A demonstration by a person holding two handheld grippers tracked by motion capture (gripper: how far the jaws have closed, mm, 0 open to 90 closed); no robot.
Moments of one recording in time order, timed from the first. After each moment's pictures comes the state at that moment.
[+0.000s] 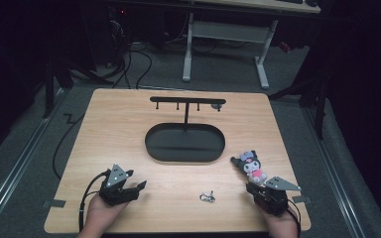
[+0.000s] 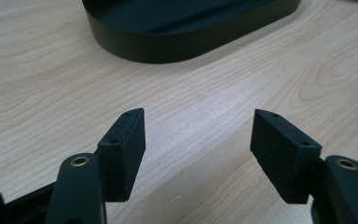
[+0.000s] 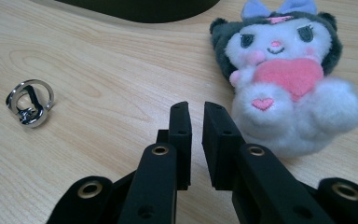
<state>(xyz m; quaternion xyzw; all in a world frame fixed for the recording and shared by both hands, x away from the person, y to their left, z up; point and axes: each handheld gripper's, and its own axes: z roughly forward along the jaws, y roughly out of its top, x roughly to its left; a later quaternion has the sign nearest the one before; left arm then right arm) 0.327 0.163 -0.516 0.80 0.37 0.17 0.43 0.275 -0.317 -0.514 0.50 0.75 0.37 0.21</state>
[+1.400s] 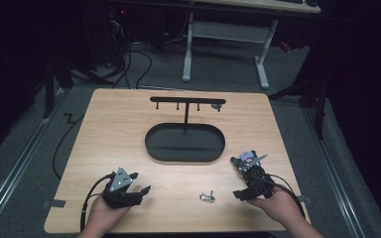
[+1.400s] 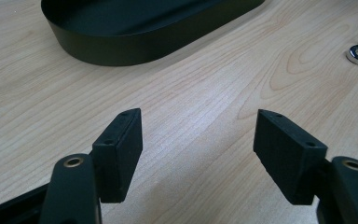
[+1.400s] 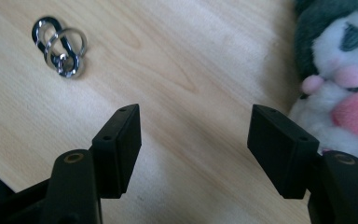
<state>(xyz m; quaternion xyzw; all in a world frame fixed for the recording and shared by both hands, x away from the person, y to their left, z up) 0.321 0.154 -0.520 0.82 0.33 0.16 0.43 0.327 -0.270 -0.469 0.47 0.87 0.14 0.05</state>
